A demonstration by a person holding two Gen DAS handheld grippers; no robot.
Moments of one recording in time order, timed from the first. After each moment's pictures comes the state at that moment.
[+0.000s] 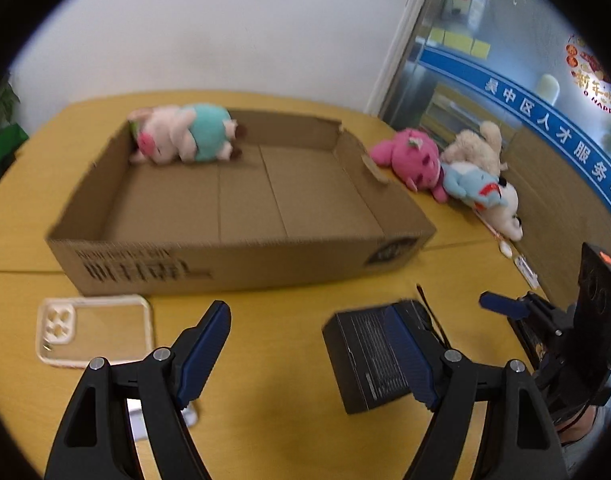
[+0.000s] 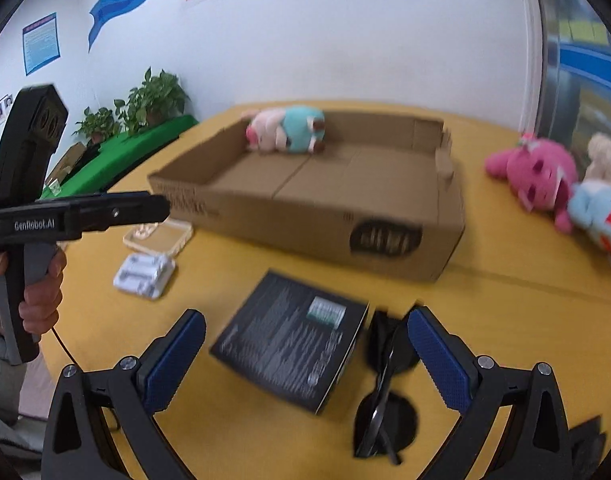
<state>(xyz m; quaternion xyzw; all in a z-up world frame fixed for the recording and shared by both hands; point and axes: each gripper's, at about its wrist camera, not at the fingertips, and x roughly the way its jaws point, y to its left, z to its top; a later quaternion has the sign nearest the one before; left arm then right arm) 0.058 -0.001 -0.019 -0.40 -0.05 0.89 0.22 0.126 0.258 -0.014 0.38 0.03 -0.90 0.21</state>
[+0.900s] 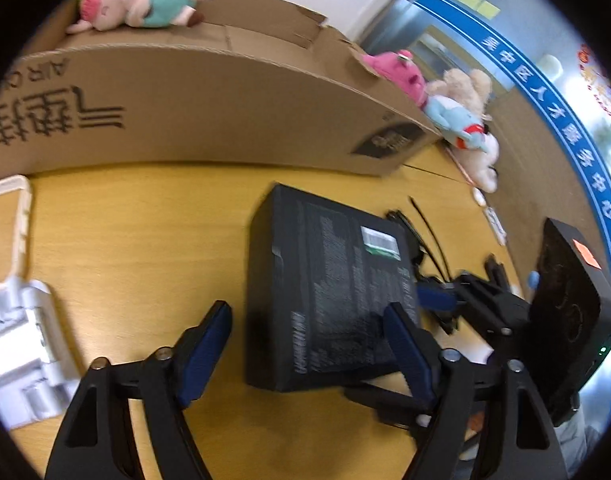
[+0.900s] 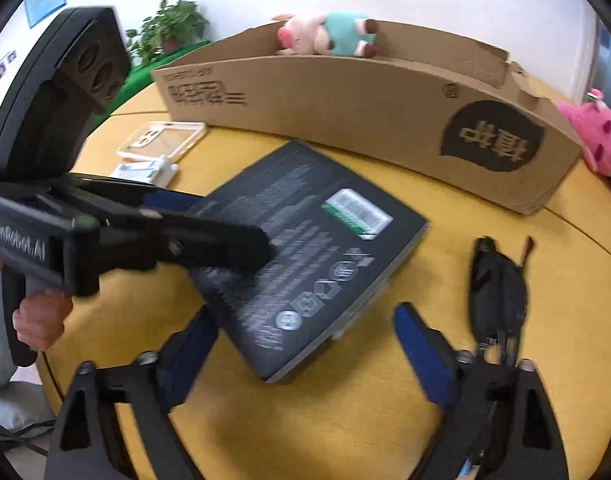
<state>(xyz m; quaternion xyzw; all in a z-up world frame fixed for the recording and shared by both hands) 0.041 0.017 -0.114 -0.52 -0.12 0.78 0.32 0.122 0.196 -0.099 0.48 0.07 -0.84 0.25</state>
